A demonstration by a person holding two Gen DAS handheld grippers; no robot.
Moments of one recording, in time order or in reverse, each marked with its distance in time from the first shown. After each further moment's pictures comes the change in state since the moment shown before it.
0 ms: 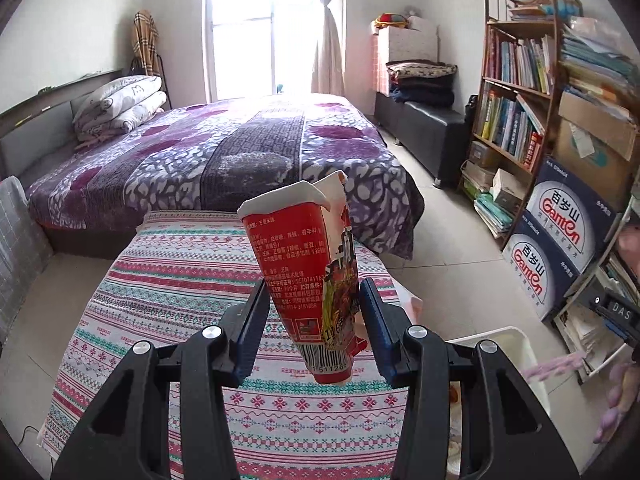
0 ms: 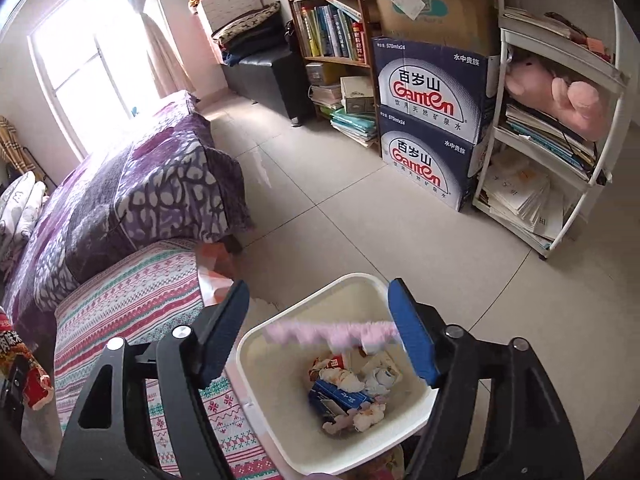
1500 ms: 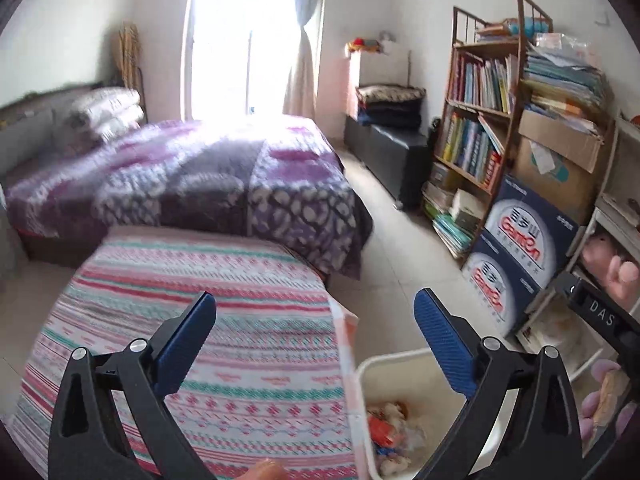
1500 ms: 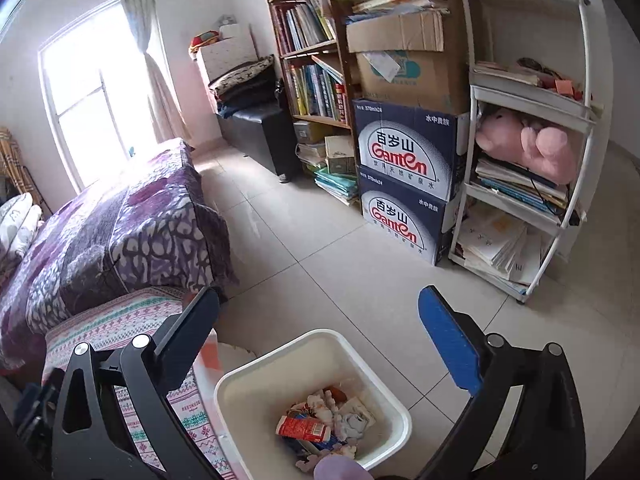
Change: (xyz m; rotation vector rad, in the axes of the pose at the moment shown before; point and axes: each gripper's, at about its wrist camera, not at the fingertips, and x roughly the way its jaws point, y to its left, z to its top) left arm -0.044 -0.058 -0.004 0.000 -0.162 -0.038; right arm -0.045 -0.022 0.008 -0.045 -0.204 -0.019
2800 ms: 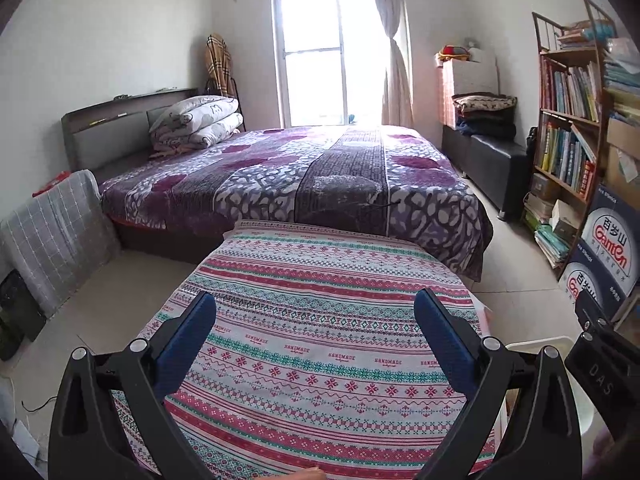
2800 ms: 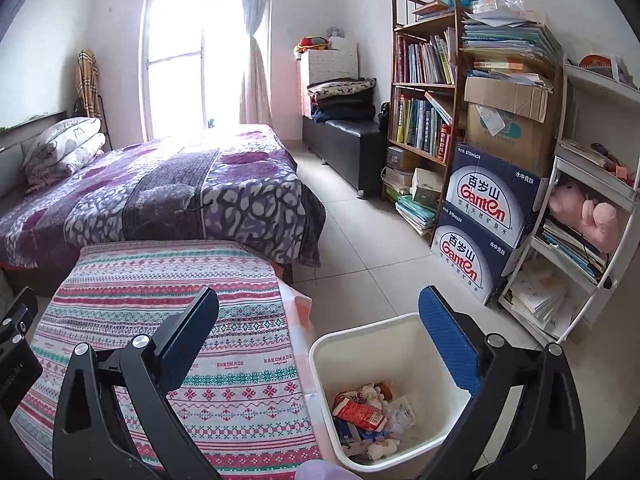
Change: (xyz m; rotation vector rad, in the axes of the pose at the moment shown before) left arm -0.032 0.123 -0.036 -0.054 0.030 0.302; right arm -0.055 0.137 -0.090 -0.291 -0.089 0.150
